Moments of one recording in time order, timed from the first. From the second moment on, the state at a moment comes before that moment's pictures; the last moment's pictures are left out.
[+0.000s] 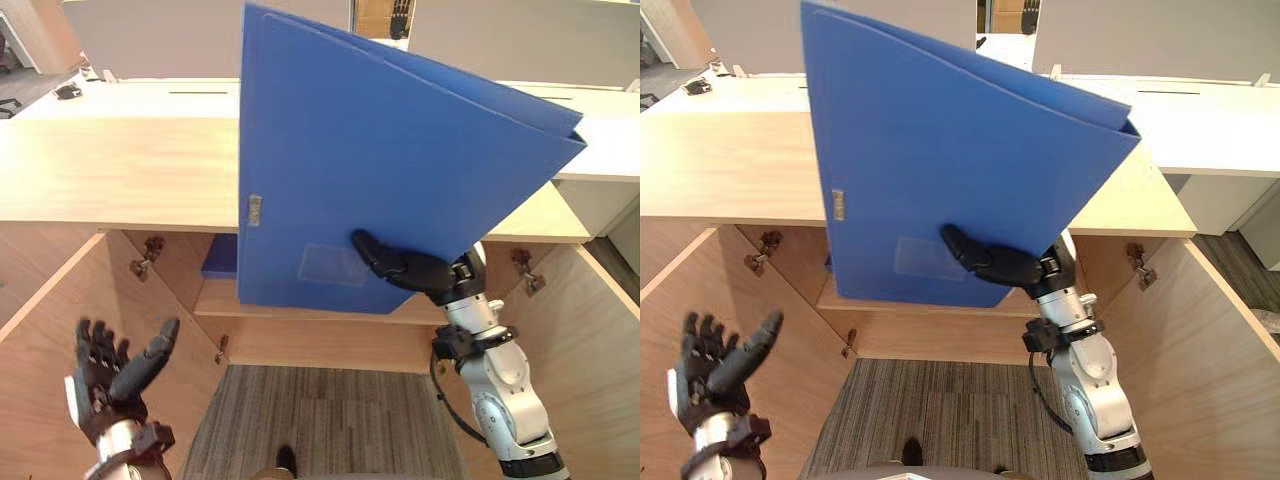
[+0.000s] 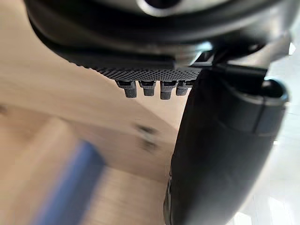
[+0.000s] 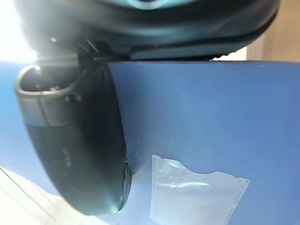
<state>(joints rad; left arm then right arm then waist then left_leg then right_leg) 0.50 -0.02 0.36 0.06 -0.44 -0.22 0.08 0.04 -0.31 0.22 -0.30 0.43 -0.20 0.18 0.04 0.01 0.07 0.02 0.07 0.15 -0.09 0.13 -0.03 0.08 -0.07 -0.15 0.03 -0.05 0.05</state>
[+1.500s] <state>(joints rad) -0.09 0.01 0.17 0.55 -0.39 -0.19 0.13 -1.24 -0.25 -0.19 0.70 1.16 -0.26 -0.38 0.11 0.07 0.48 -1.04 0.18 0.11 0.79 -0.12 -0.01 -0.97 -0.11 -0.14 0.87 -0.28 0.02</state>
